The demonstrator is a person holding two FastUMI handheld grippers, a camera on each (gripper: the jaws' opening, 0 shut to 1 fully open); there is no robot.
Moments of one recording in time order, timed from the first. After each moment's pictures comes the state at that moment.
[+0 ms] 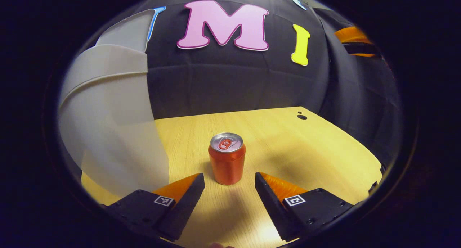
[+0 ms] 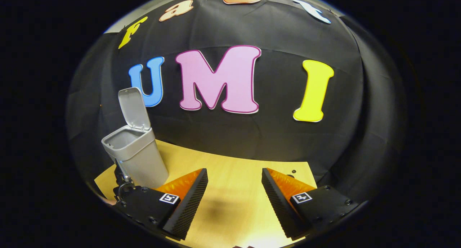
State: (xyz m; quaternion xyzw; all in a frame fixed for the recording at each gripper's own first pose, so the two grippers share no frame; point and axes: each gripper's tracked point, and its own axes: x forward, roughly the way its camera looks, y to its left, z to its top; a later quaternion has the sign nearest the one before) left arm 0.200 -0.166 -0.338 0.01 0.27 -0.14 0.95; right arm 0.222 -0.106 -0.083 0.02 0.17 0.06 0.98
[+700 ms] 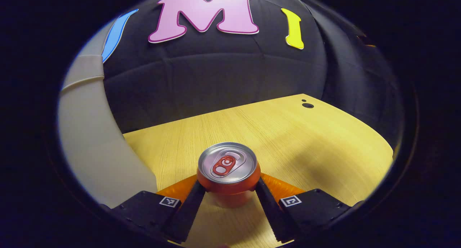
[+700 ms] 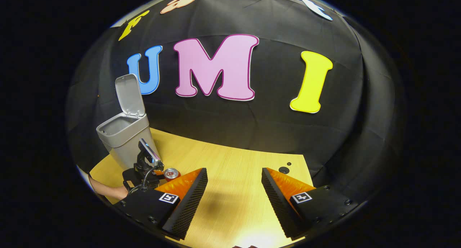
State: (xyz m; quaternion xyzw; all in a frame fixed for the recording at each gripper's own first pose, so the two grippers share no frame) left arm 0.268 -0.188 -0.338 0.06 0.25 -0.17 0.95; right arm 0.217 -0.115 -0.104 0.00 0.19 0.06 0.98
